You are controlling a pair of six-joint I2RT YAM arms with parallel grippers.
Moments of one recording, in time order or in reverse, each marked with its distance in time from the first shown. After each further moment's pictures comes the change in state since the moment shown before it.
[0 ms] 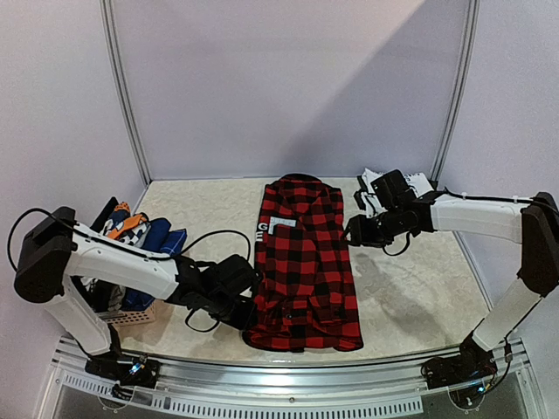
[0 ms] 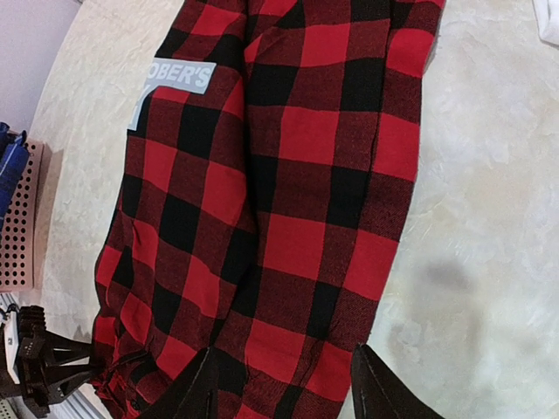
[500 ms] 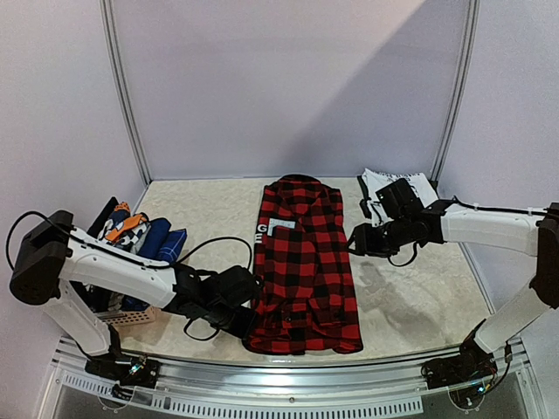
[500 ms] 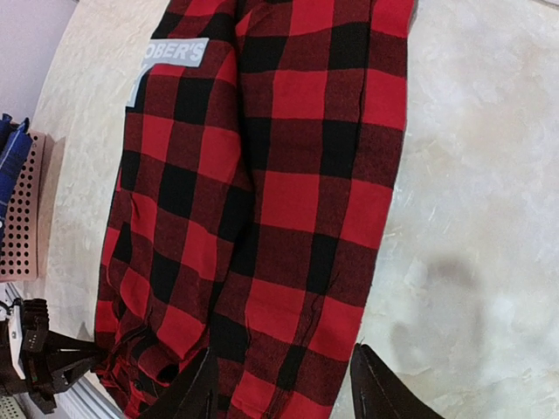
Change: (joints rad) left arm -0.075 -0.018 -0.024 0.000 -0.039 -0.057; right arm 0.037 -0.107 -0.101 -0.007 0.027 0.069
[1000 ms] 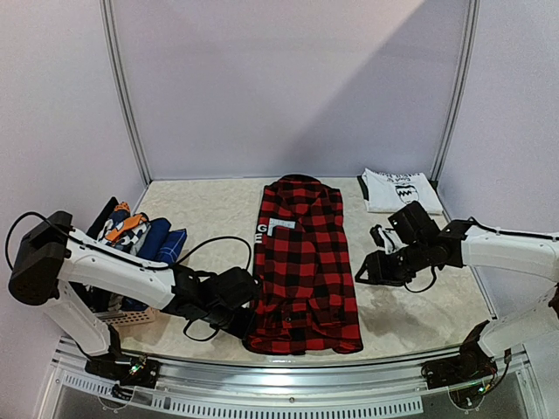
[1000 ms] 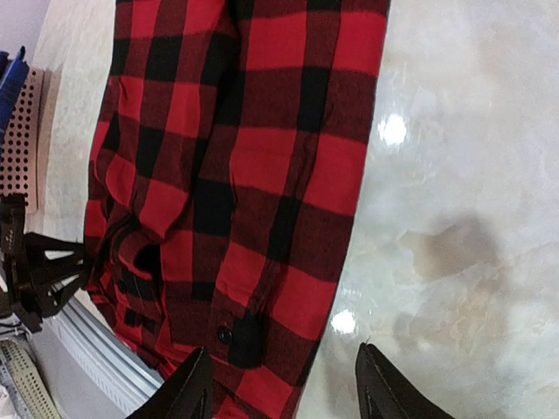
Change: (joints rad) left arm -0.009 -0.010 -0.010 0.006 -0.050 0.002; right arm 0.055 -0.200 -0.194 -0.105 -0.063 0.071
